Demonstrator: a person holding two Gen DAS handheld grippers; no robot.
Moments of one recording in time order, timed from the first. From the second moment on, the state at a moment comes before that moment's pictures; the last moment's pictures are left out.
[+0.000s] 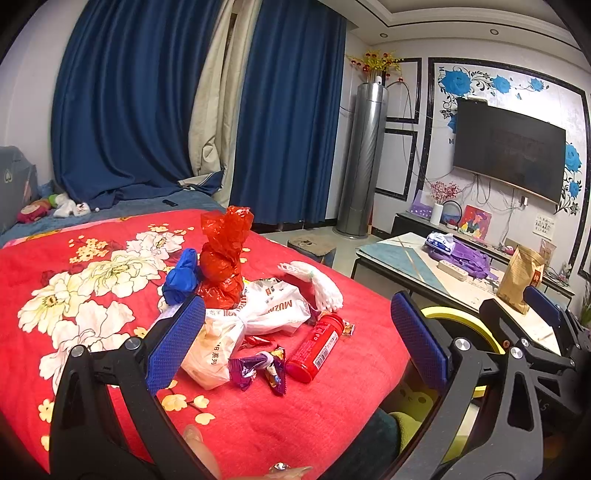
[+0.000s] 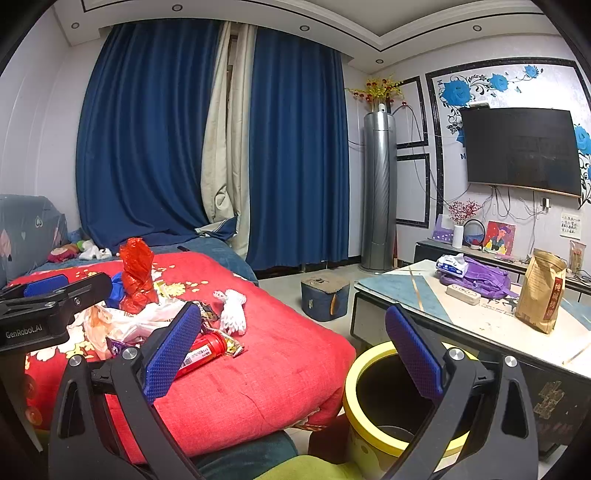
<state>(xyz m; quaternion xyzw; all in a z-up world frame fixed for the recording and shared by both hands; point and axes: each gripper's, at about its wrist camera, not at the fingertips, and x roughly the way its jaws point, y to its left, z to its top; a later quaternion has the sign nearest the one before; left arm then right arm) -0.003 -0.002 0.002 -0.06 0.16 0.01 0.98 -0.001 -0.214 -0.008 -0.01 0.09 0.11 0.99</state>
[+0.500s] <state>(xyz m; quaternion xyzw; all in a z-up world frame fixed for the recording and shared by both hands) -0.003 -0.002 0.001 -0.06 0.16 0.01 0.98 -0.001 -0.215 -0.010 -0.01 0.09 0.11 0.99</state>
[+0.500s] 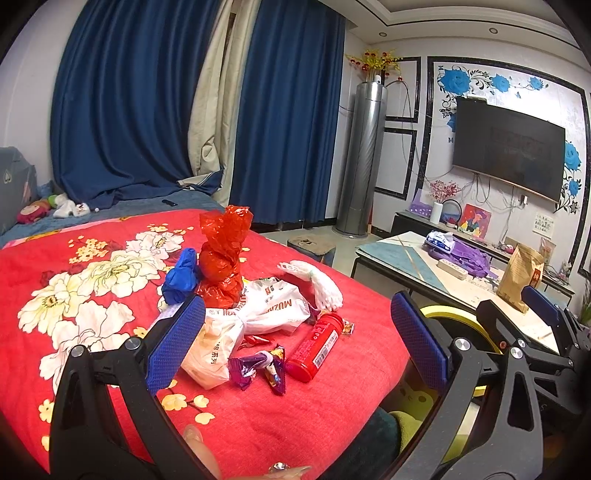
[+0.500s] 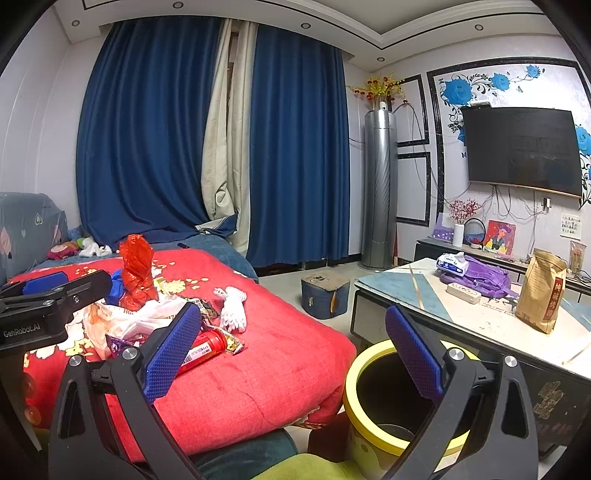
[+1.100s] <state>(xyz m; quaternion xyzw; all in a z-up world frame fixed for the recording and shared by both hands) -0.001 -0.002 -0.002 -0.06 0.17 0.01 0.98 -0.001 -0.216 -0.013 -0.01 0.10 0.13 0.99</state>
